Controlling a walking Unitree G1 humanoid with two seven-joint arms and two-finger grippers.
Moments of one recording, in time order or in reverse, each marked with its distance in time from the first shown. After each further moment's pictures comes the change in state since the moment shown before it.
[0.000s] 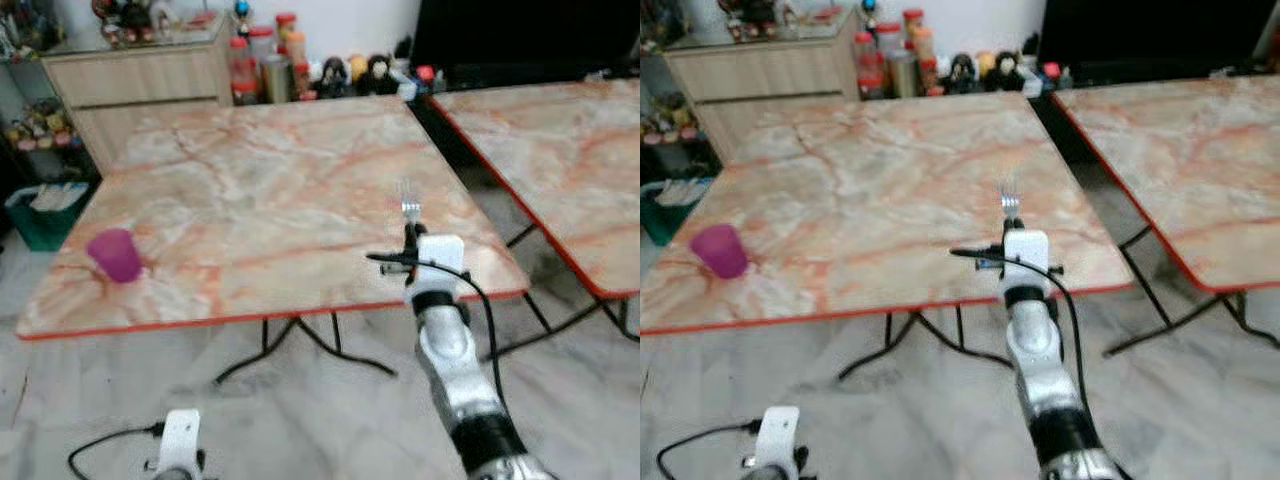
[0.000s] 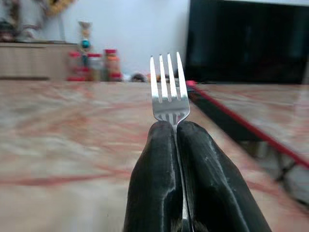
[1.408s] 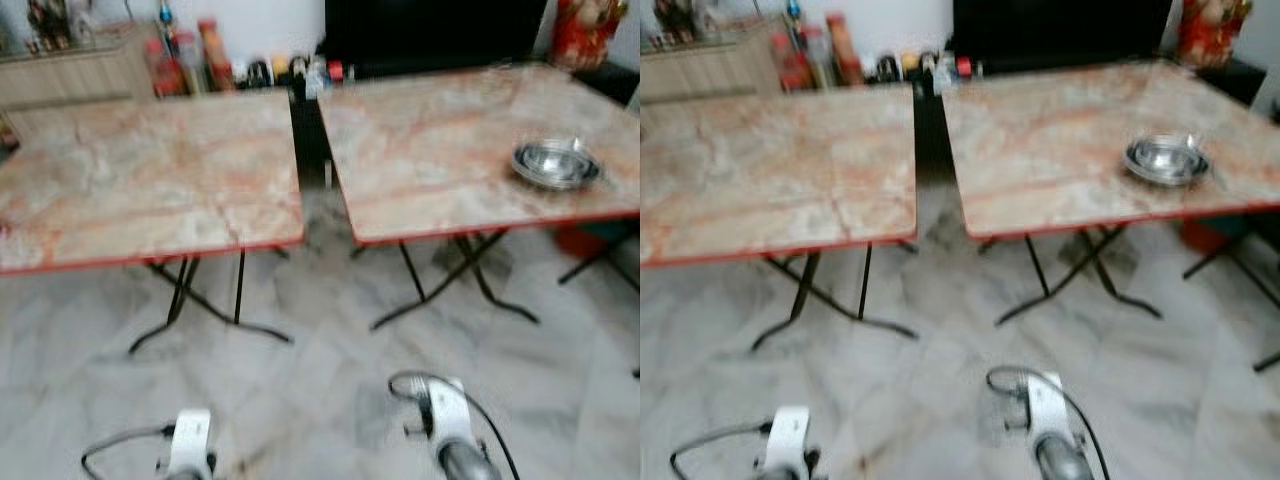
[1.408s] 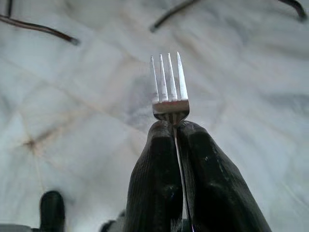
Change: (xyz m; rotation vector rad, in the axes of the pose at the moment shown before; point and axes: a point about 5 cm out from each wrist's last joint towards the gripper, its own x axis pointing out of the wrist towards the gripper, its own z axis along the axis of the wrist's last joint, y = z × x) left arm 0.001 0.000 0.004 -0.014 -0.003 -0.009; right arm -0.140 -0.024 -0.166 0.065 0.952 0.044
